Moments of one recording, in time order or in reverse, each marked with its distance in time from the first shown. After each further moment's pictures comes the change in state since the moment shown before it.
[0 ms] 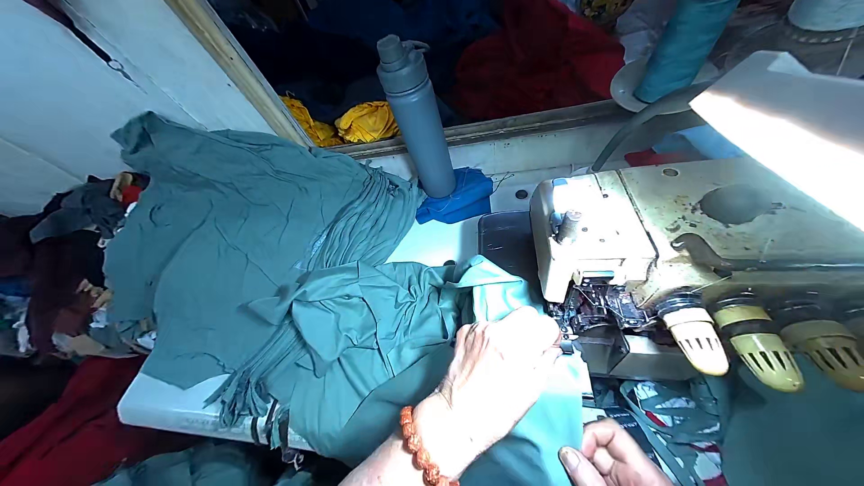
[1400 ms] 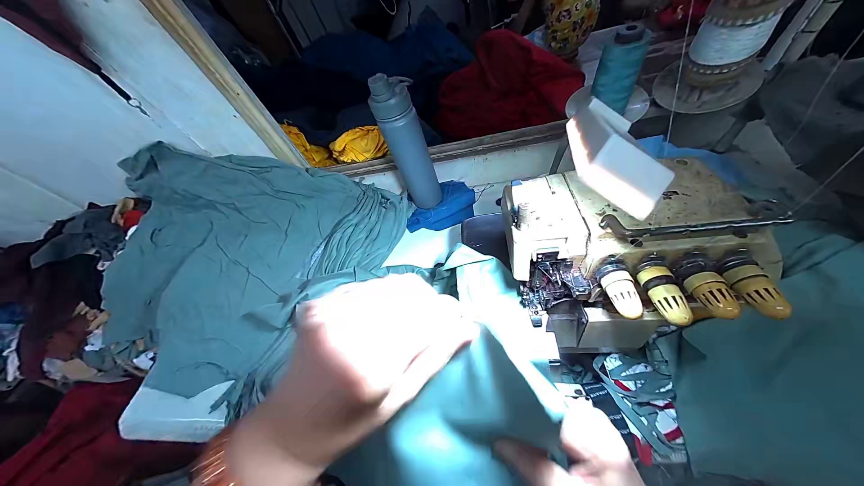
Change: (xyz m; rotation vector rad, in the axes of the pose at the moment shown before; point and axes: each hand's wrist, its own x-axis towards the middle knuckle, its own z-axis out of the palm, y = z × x) left_hand -0.026 0.000 -0.128 0.282 0.184 0.347; right_hand 0.016 -0.076 0.022 -0.098 -0.236 -0.369
